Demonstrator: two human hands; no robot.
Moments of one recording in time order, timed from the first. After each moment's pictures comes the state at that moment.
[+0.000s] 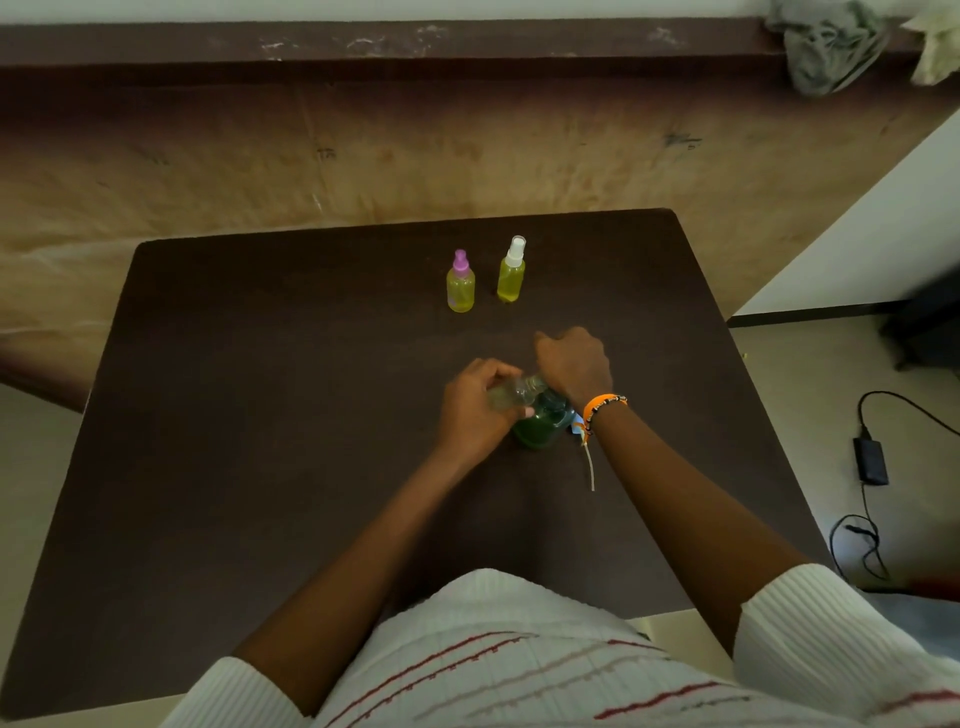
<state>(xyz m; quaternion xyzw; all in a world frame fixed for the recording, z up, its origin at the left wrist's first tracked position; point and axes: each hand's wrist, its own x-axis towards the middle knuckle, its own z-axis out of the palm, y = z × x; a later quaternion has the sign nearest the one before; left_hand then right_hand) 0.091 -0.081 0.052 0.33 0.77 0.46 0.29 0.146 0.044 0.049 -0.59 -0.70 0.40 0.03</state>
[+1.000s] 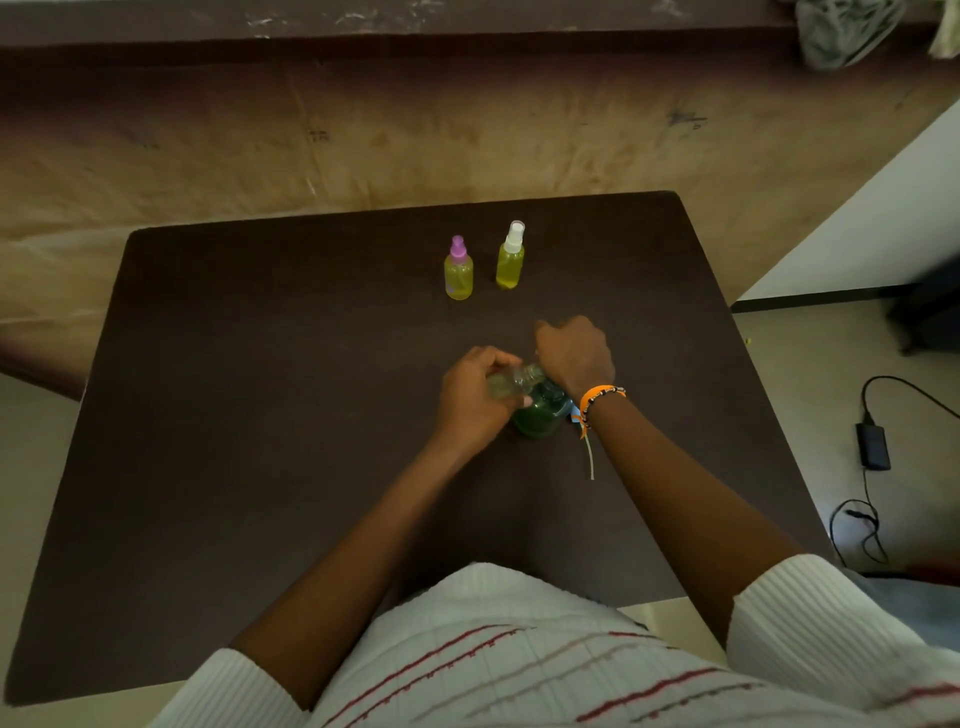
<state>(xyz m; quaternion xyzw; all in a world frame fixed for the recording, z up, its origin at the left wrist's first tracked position) 0.091 -0.078 0.050 0.32 0.78 0.45 0.29 0.145 0.037 0.056 -0.61 -0.68 0.41 0.04</state>
